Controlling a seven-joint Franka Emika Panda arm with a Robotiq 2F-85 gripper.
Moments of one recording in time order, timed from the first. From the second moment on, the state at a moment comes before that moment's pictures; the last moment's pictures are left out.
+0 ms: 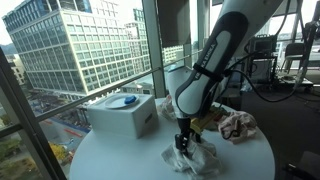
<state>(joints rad) 0.16 0.38 0.06 -2.29 -0.16 2.56 0.20</state>
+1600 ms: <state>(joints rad) 0.20 -0.25 0.10 -2.19 -0.33 1.87 0.19</state>
